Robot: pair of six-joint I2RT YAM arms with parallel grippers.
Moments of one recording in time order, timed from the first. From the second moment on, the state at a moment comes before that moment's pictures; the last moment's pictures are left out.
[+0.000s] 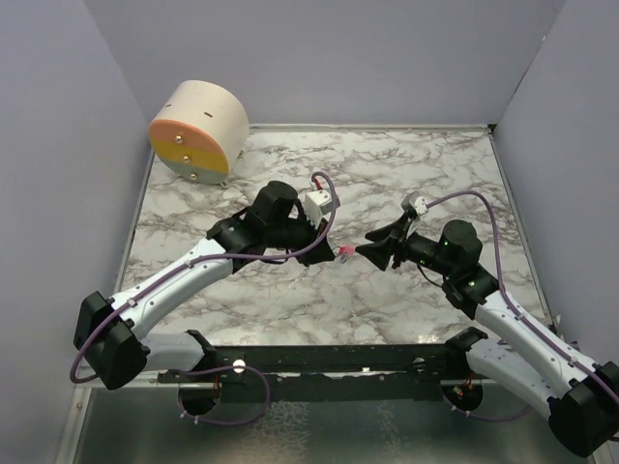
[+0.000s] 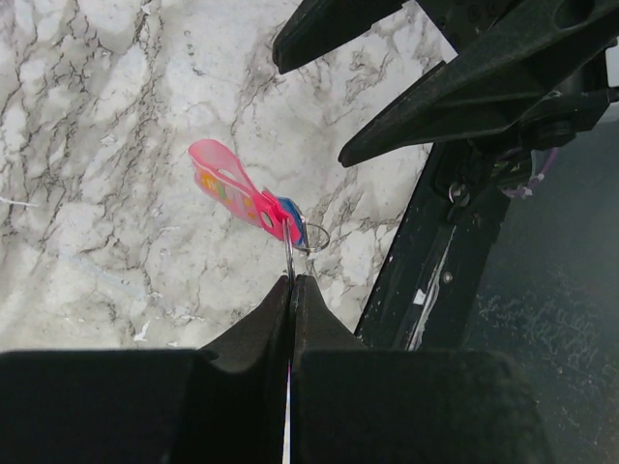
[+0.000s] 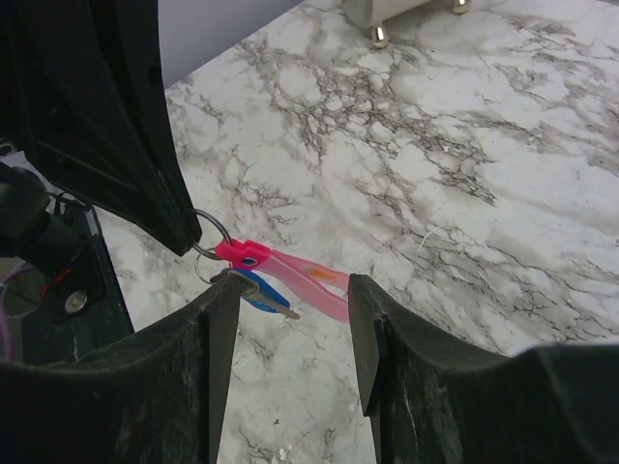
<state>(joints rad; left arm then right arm) -0.76 1.26 1.07 -0.42 0.52 -0.16 0.49 0.82 0.50 0.21 -0.53 0.19</state>
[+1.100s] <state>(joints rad) -0.83 1.24 0.96 -0.28 0.50 -0.24 0.49 0.88 0.47 0.30 -0.71 0.20</state>
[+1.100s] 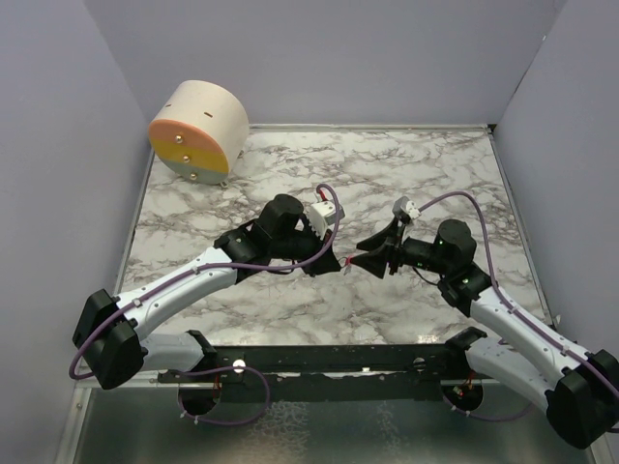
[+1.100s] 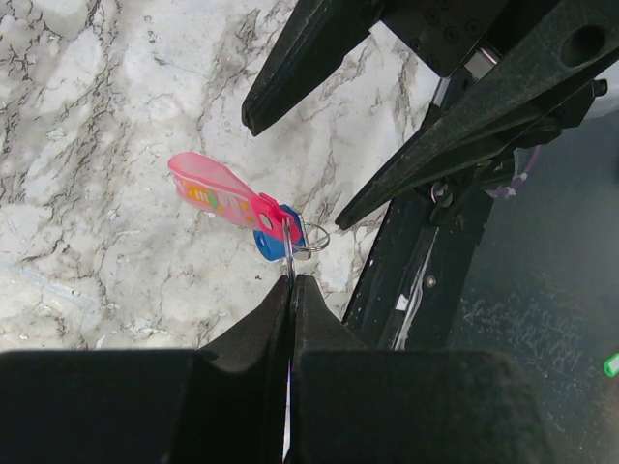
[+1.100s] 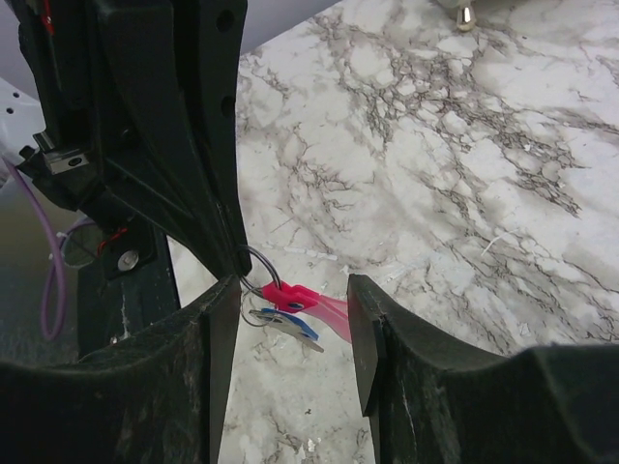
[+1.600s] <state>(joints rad) -0.83 1.30 1.03 -0.31 0.51 -0.23 0.49 0.94 0.47 0.31 -0.72 0.20</state>
